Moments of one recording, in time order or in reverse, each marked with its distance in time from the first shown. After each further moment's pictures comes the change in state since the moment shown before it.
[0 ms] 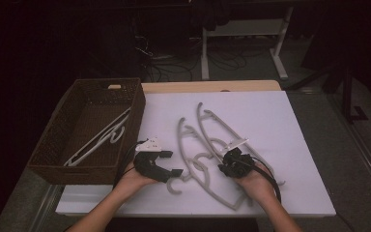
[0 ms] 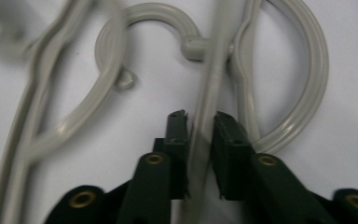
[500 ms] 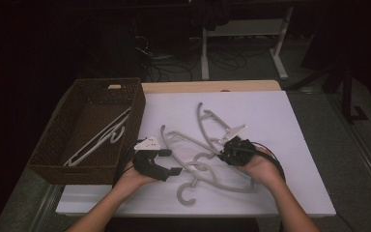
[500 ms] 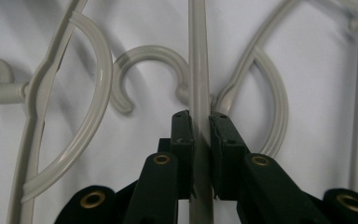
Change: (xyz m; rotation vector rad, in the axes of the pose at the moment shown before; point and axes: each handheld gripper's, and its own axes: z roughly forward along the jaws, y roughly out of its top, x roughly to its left) left arm 0.001 0.002 -0.002 -0.007 0.001 0.002; right arm -0.019 0.037 -0.019 -0.009 0.065 -0.276
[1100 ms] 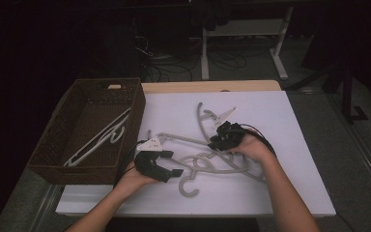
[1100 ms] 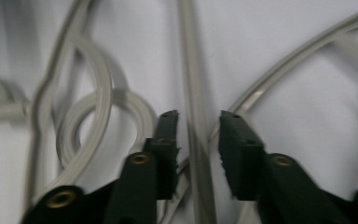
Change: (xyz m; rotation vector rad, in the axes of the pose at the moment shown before) left arm 0.000 -0.001 0.004 0.022 -0.010 0.007; right arm -0.049 0.025 0.036 -0.076 0.149 -0.052
